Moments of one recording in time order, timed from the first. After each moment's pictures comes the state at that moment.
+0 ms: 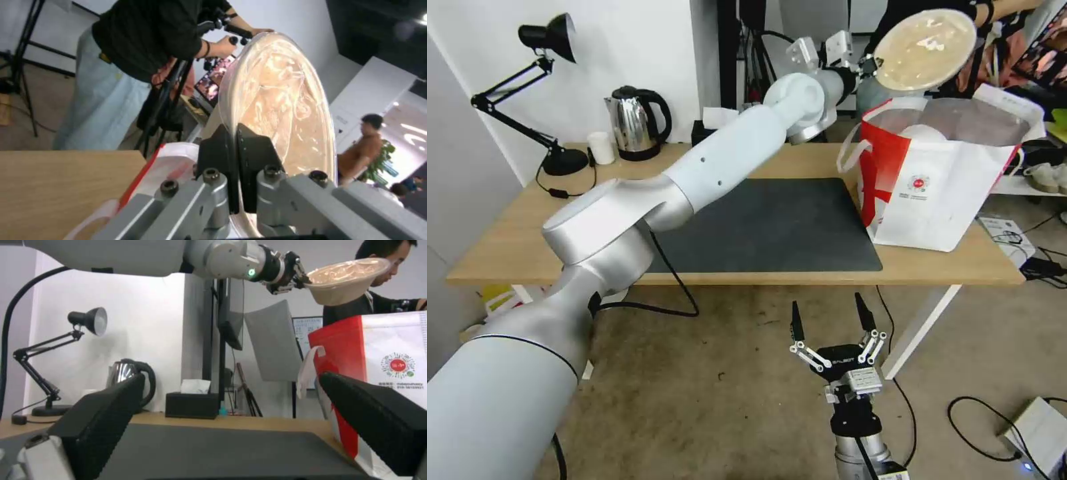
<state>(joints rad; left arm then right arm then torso) -0.33 -1.59 0.59 -0.87 -1.81 0.13 -0.10 -1.77 1.47 0.27 2.07 -0.21 0.67 0.17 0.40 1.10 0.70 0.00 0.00</state>
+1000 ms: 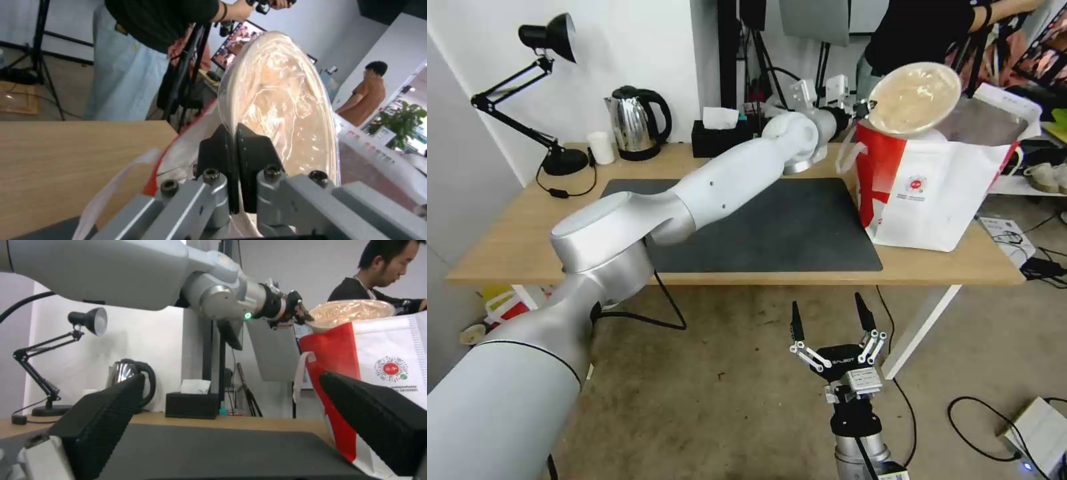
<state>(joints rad) -0.28 -1.60 0.71 -0.81 -1.74 0.13 -0.02 -1.77 1.47 0.27 2.07 -0.21 0.67 0.17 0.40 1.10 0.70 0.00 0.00</state>
